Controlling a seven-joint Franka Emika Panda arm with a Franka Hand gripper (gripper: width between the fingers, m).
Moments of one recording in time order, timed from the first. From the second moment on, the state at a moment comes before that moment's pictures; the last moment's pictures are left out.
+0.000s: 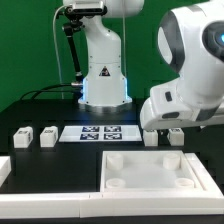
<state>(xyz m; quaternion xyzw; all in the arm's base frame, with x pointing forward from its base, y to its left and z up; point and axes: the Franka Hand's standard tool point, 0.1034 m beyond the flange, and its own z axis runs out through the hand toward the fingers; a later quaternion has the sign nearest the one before) 0.410 0.165 0.034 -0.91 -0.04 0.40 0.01</state>
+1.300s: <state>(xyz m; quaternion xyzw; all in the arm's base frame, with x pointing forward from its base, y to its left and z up) 0.369 0.176 0.008 -0.88 -0.01 0.47 -0.01</state>
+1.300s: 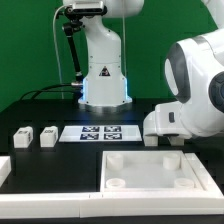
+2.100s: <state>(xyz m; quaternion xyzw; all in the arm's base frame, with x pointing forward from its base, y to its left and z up) 0.370 0.174 0.012 -0.88 -0.02 0.48 -0.01</state>
